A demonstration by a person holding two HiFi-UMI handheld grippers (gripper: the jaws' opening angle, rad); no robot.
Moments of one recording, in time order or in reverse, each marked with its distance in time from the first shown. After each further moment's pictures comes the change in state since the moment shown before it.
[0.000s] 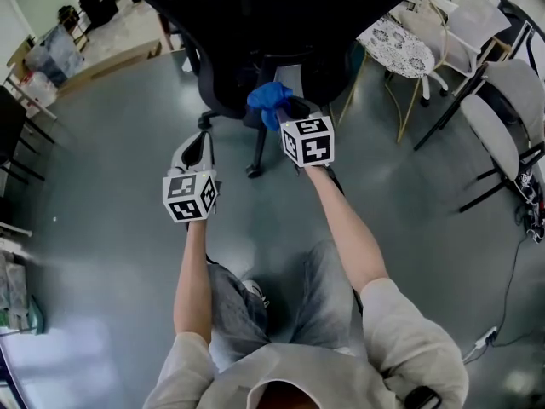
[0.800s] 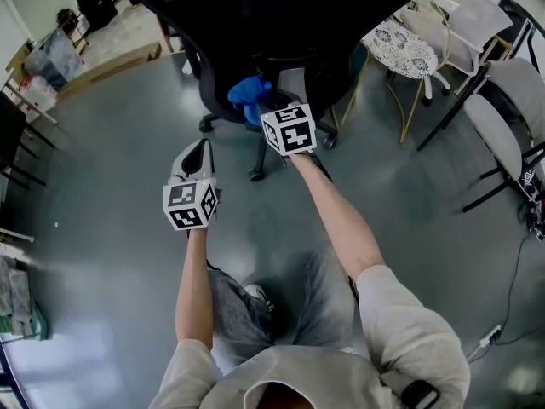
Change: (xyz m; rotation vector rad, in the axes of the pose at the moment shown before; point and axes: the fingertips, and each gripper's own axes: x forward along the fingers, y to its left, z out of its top) left arm 0.004 0.011 -0.012 0.003 0.020 -0.001; right arm 0.059 0.026 0.008 -0.033 0.016 0.059
